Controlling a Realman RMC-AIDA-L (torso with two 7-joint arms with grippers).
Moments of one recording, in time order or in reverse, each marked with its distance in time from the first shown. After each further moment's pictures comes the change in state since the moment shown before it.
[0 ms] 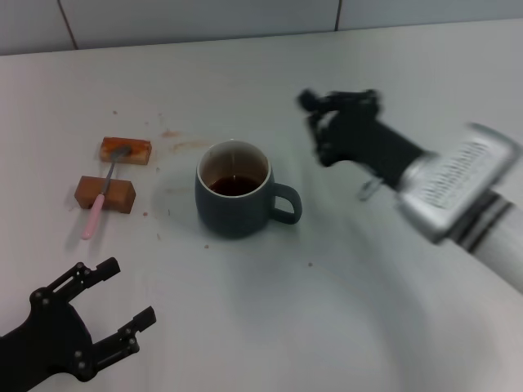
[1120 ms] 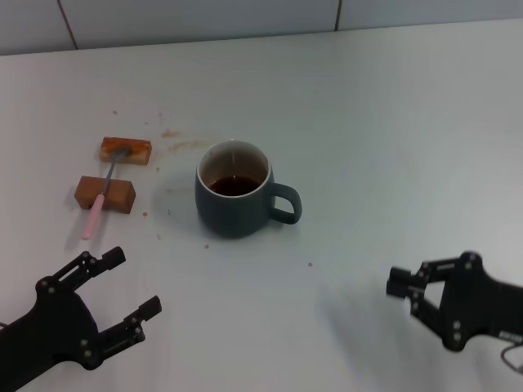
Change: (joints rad) left arm -0.022 -0.007 -0.008 0.005 0.000 -0.006 0.001; right arm -0.354 0.001 -0.277 -0.610 -0.416 -0.590 0.764
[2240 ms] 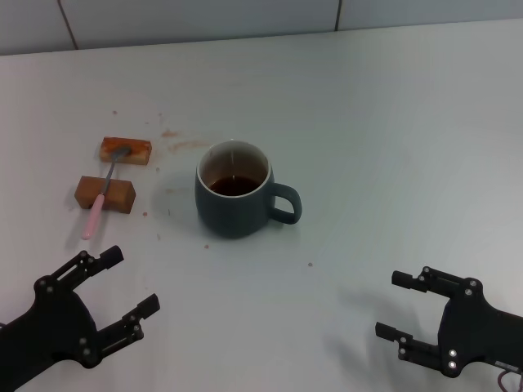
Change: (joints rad) left arm 0.001 0.000 -0.002 -0.003 -0.006 -0.007 -0.001; right arm -0.053 0.003 0.049 0.073 -0.037 0.046 -0.193
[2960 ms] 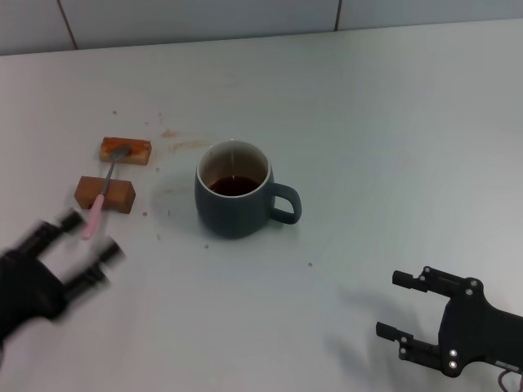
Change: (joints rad) left arm -0.001 -0.028 -0.207 -0.019 -0.004 0.049 -0.247; right arm -0.001 0.000 0.000 -0.002 0.001 -0.001 -0.001
